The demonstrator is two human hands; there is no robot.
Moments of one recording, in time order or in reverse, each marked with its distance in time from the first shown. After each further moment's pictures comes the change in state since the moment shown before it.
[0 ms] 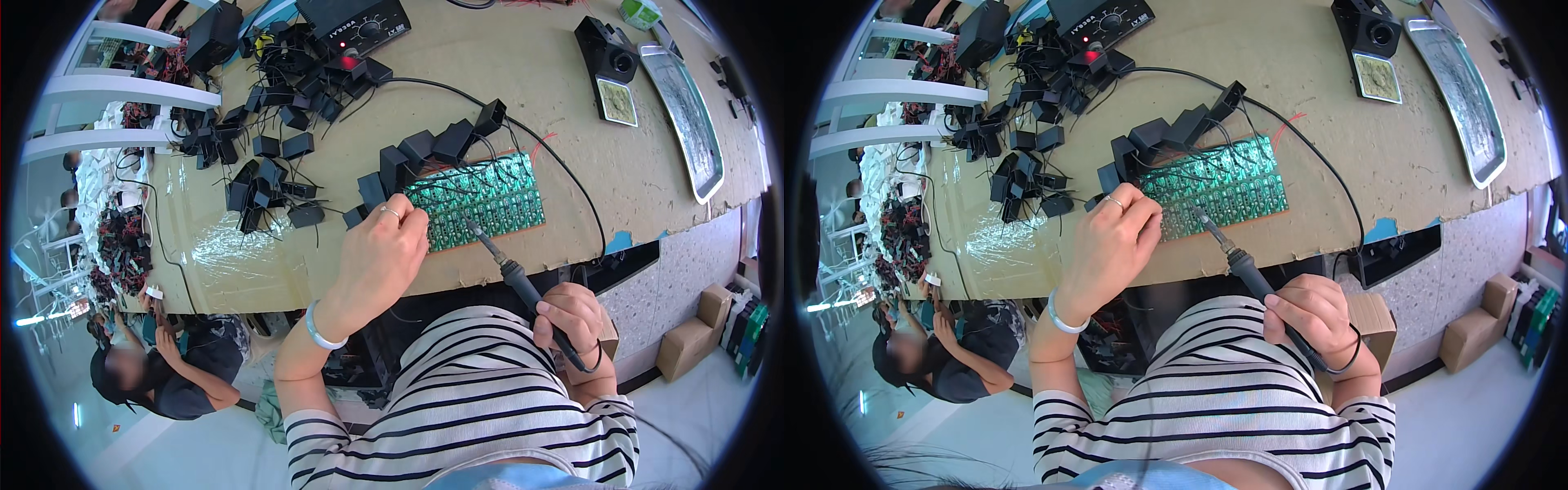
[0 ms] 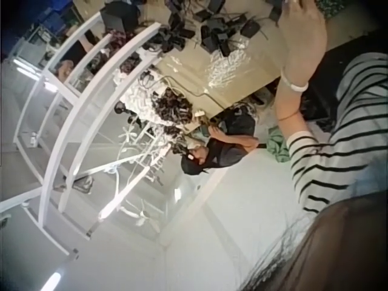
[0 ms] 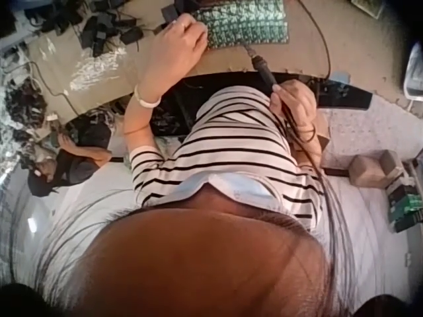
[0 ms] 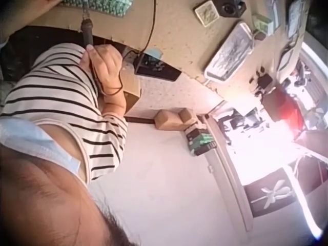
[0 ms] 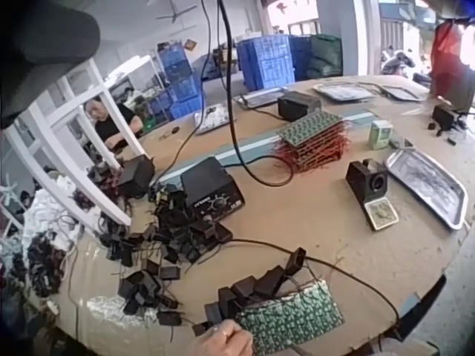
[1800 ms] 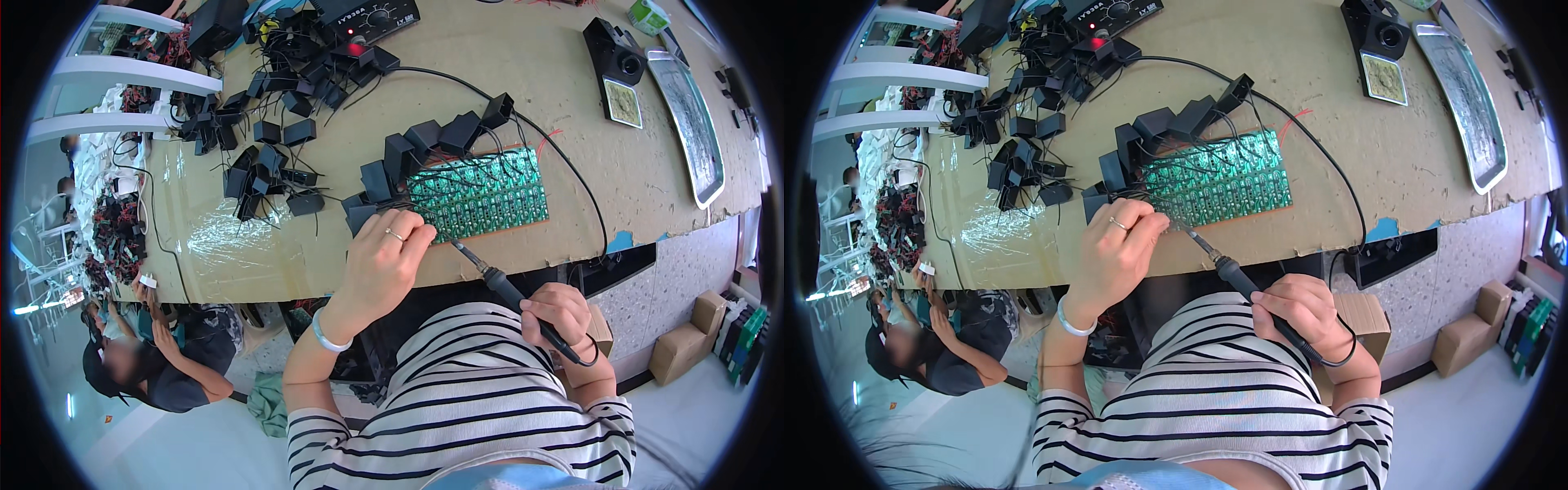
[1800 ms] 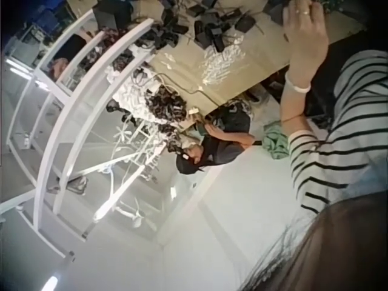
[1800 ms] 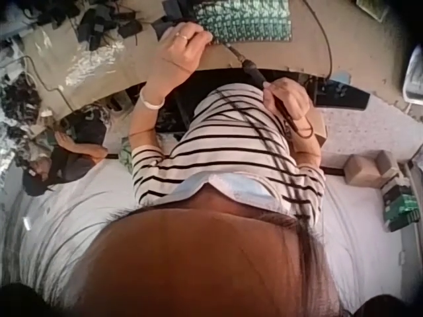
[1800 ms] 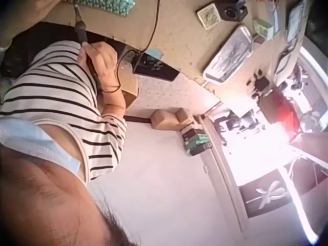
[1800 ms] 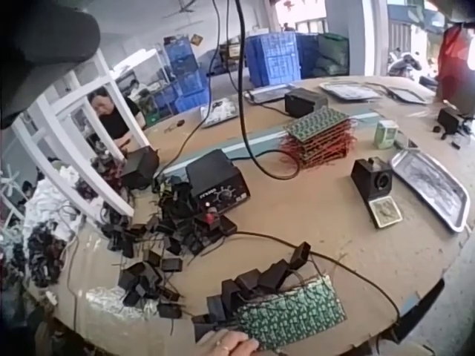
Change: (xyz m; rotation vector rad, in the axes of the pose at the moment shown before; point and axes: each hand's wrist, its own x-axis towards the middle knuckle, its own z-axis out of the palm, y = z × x) left_hand -0.025 -0.009 0.018 0.011 0.144 0.193; right_hand -0.001 0.000 0.015 0.108 -0.049 0.037
